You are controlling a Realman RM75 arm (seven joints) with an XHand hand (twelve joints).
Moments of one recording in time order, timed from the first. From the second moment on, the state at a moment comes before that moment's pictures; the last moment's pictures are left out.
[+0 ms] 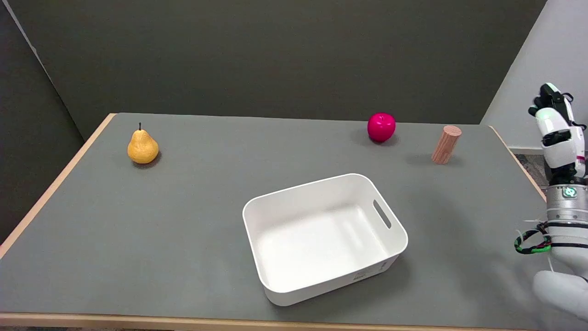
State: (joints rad) arm -0.13 -0.82 -1.72 0.79 1.05 1.28 1.22
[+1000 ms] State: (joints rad) arm -0.04 -0.80 -1.71 0.65 0.96 1.10 1.29
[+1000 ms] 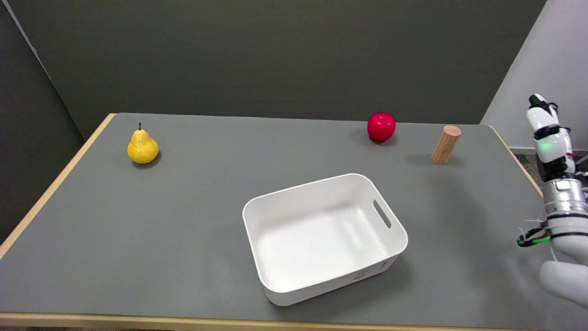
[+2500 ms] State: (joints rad) arm 0.50 -0.94 -2.02 0.22 0.89 0.64 1.40
